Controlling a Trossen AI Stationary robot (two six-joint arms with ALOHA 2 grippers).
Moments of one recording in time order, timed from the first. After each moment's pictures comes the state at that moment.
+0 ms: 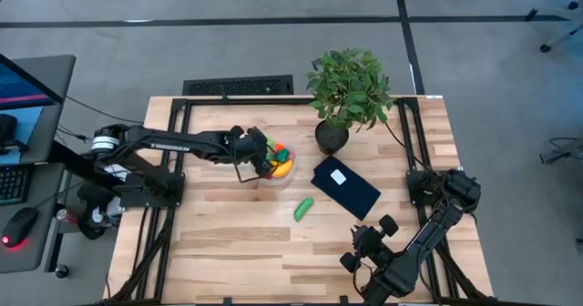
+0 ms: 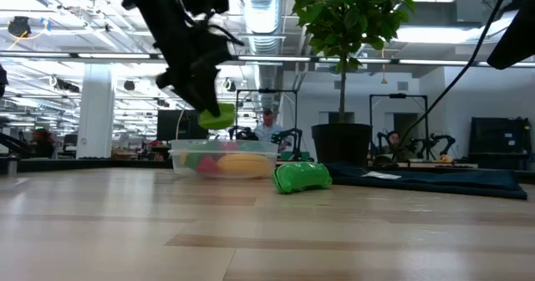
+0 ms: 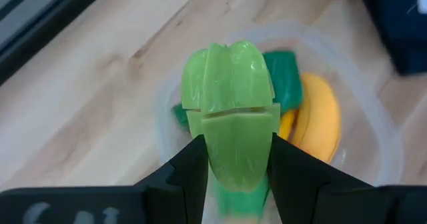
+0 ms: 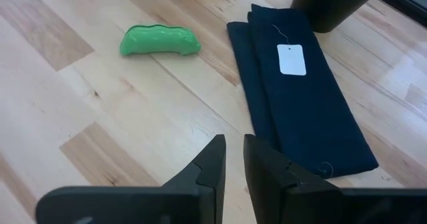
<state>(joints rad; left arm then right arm) 0.14 1.47 0.97 -0.50 -0.36 -0.47 0.91 1.98 1.47 -1.43 0.76 1.80</state>
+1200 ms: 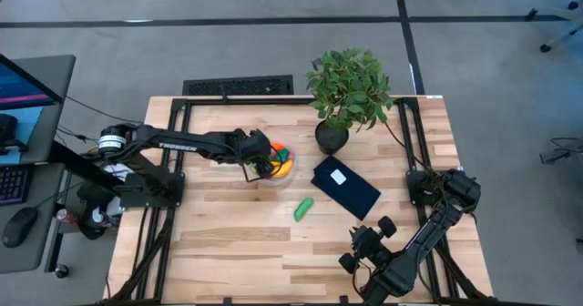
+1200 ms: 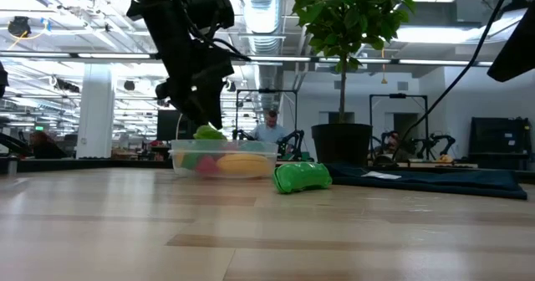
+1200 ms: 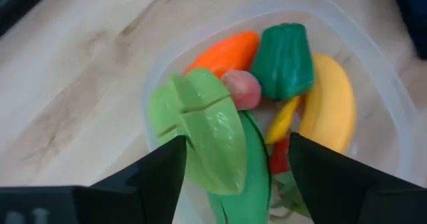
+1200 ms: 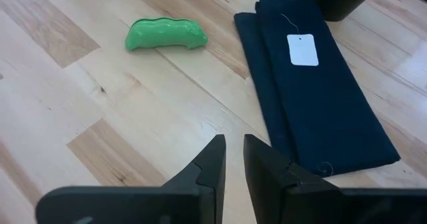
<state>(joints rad) 0.15 1.54 0.97 -0.50 -0.32 -0.50 0.91 1.98 1.44 -1.36 0.76 1.81</state>
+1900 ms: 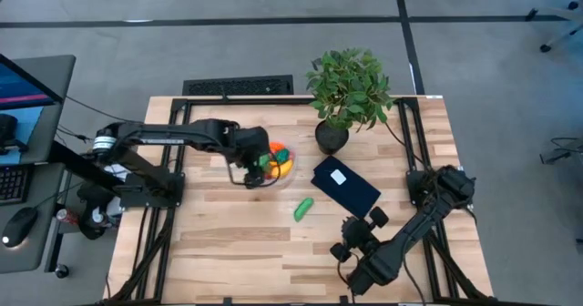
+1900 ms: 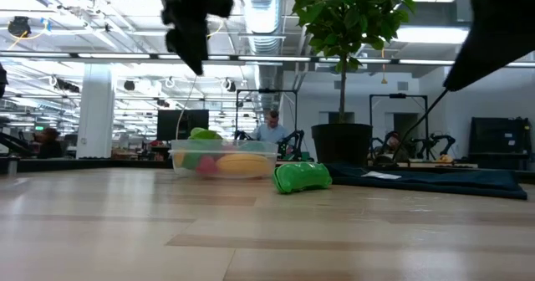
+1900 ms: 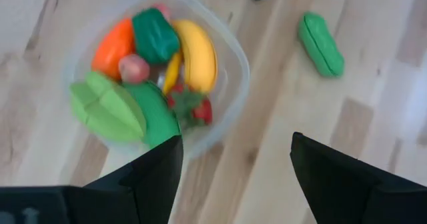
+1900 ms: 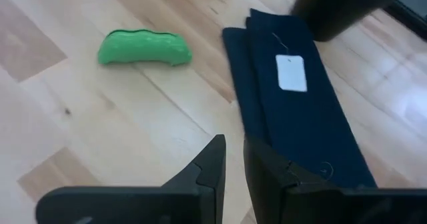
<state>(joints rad) 0.09 1.49 1.32 -0.97 0.00 -0.29 0.81 1.98 1.44 -1.35 0.76 1.66</state>
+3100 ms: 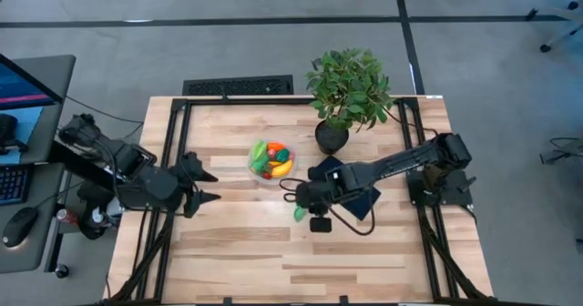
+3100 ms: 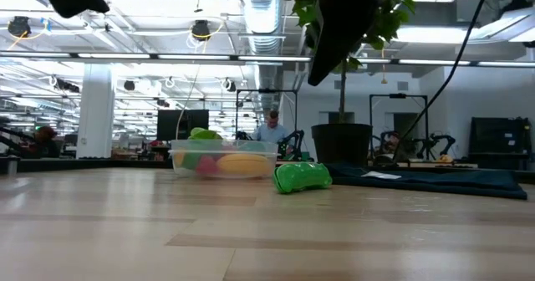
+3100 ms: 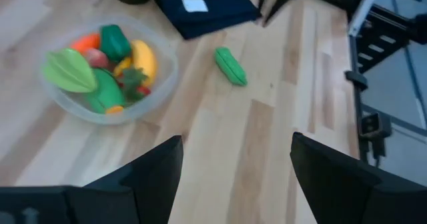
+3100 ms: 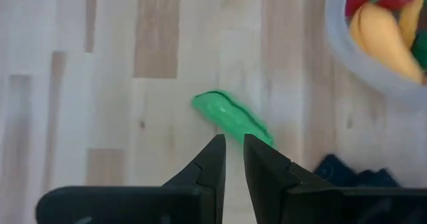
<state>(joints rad) -0.54 0.75 0.86 -0.84 -0.43 -0.76 0.25 1.80 1.44 -0.78 0.06 0.16</state>
